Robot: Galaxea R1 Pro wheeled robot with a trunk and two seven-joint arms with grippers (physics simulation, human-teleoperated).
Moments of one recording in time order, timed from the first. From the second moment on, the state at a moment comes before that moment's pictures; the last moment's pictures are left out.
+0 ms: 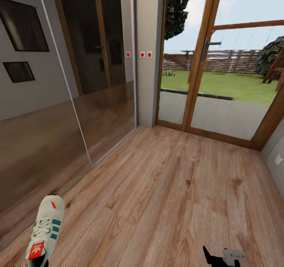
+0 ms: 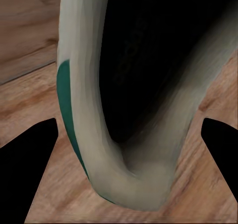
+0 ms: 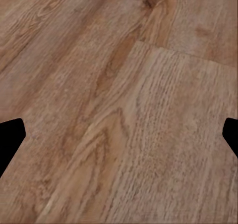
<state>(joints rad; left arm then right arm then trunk) -0.20 0.04 1.36 -0.50 -0.45 -0.68 -0.73 -0.22 -0.07 -0.52 -0.47 0.20 -0.43 0.34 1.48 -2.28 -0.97</state>
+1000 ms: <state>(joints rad) -0.20 0.04 1.36 -0.51 -0.47 -0.68 -0.72 -0.22 -0.08 -0.52 -0.47 0.20 -0.43 0.34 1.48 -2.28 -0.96</state>
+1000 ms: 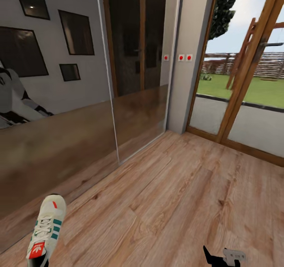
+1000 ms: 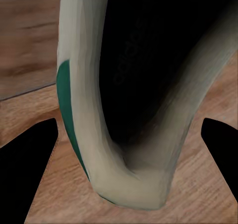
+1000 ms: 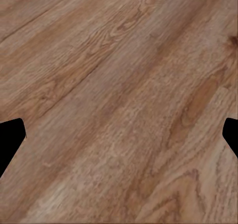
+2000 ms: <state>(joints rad) -0.20 0.04 1.36 -0.50 -0.46 -0.69 -0.71 -0.22 -0.08 -0.52 -0.47 0.20 -0.43 0.34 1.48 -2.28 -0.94</state>
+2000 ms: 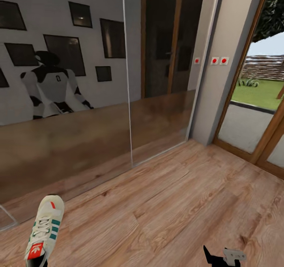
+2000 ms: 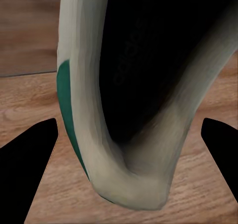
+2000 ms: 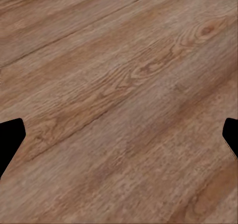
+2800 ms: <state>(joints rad) -0.20 0.04 1.36 -0.50 -0.47 -0.69 -0.71 -0.22 -0.08 -0.52 -0.47 0.20 -0.43 0.34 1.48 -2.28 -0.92</state>
